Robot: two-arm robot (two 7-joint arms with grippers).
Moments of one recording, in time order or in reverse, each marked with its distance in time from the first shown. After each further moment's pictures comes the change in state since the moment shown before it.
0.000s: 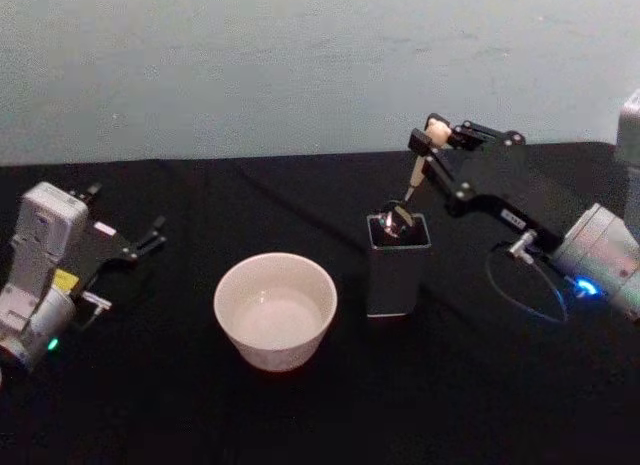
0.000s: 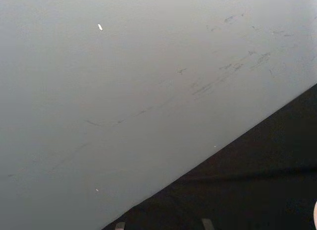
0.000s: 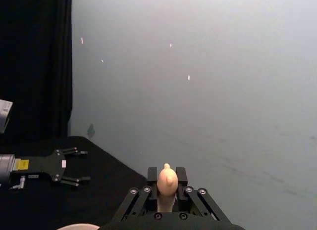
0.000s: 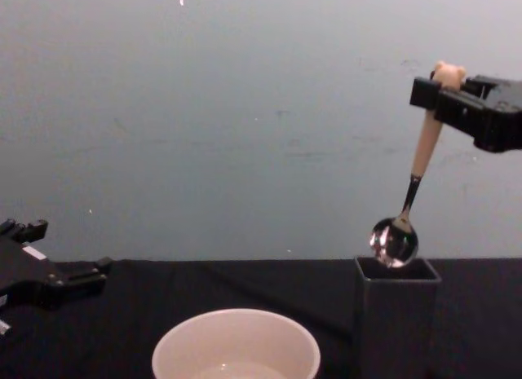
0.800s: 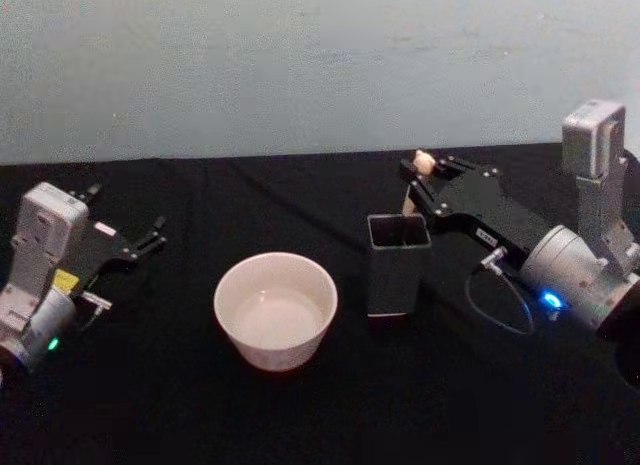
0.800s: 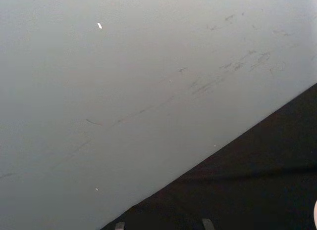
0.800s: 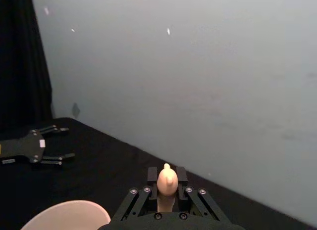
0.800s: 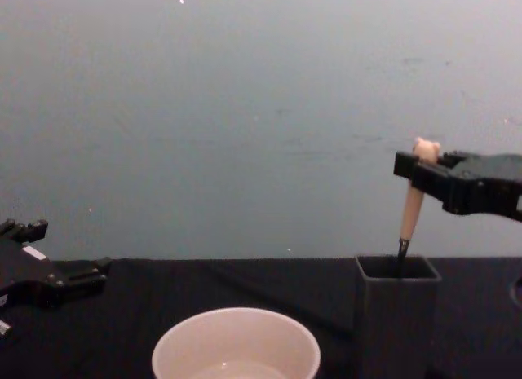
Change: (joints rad) left arm 0.000 0.000 0.000 0.000 0.000 0.000 0.000; right arm 0.020 -0.075 -0.028 0.100 -0.021 0.100 -0.073
